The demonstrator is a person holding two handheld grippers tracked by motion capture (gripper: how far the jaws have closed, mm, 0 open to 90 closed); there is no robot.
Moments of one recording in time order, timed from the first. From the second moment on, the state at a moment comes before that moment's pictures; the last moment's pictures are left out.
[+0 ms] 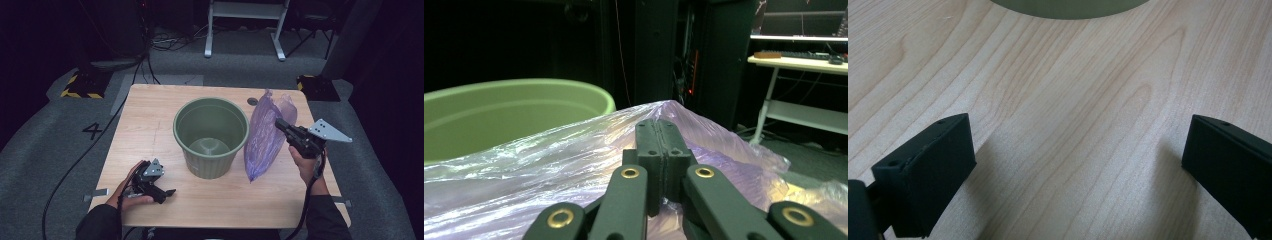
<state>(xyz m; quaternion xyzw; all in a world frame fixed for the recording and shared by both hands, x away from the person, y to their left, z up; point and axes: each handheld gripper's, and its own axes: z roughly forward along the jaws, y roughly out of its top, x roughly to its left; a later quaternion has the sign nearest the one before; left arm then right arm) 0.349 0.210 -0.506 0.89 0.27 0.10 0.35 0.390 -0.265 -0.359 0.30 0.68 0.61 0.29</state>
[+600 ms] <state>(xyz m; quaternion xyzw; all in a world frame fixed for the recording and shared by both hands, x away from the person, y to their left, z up) 0.352 0.208 -0.506 0.89 0.26 0.10 0.35 0.407 -0.233 -0.297 0.28 0.67 0.61 0.31</state>
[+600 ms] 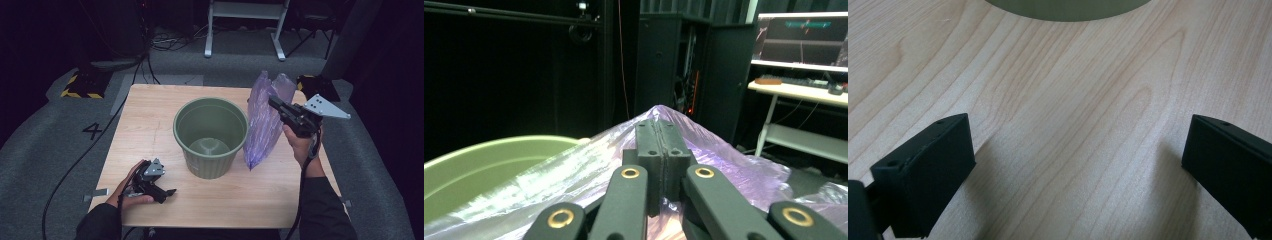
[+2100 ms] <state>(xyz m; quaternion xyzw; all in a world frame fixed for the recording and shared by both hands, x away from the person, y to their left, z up) 0.328 0.219 -0.429 0.84 0.26 0.19 0.44 0.421 -0.170 -0.280 0.27 0.69 0.58 0.34</state>
